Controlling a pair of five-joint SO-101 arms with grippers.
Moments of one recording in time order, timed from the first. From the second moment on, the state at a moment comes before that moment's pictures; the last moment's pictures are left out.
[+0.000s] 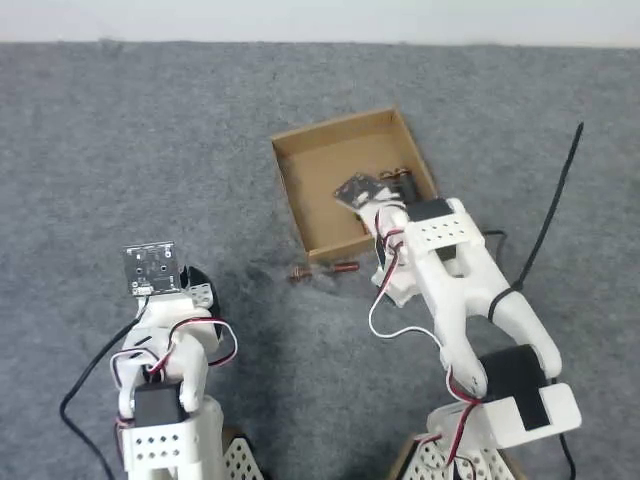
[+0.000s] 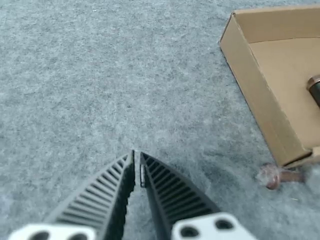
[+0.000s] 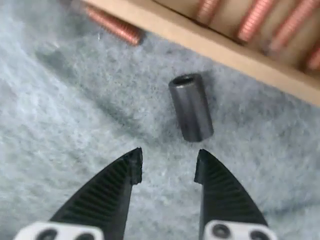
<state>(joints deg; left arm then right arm) -12.1 -103.3 97.4 57.5 7.0 -19.3 -1.4 31.6 66.7 30.5</state>
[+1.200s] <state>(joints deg) -12.1 -103.3 97.4 57.5 7.0 -15.6 6.4 32.6 53.0 45.2</state>
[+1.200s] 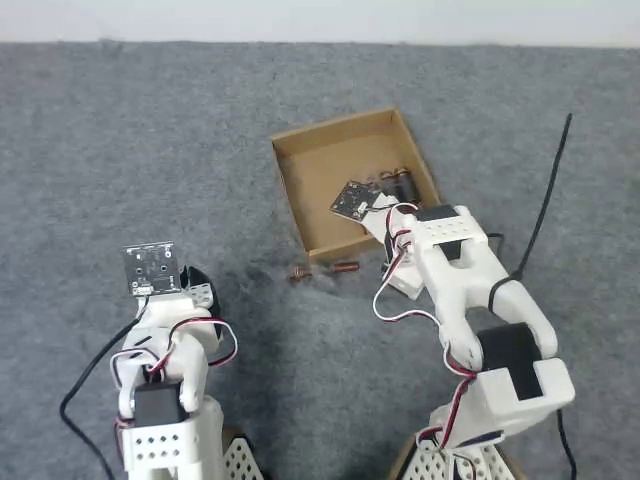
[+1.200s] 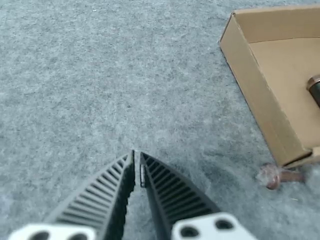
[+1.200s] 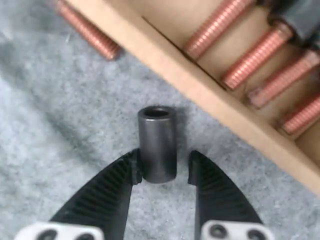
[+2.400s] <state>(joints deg) -12.1 -103.3 97.4 57.5 7.0 -6.8 -19.0 58.5 50.5 21.7</state>
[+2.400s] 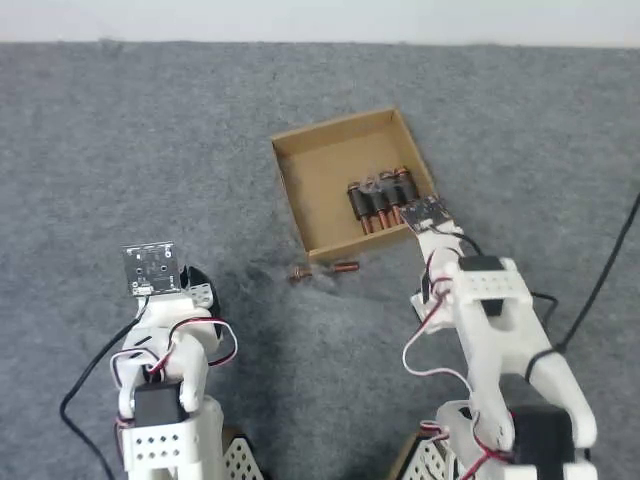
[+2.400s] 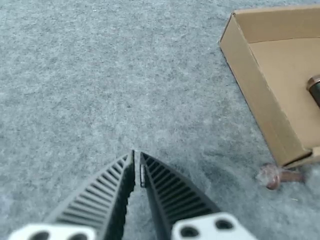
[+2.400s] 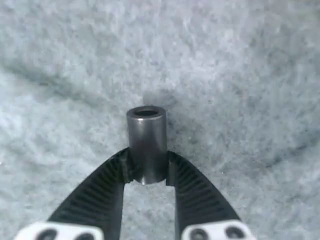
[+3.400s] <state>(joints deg) -1.1 -103.3 80.3 68.4 5.3 -6.4 -23.5 63.9 45.7 21.6</state>
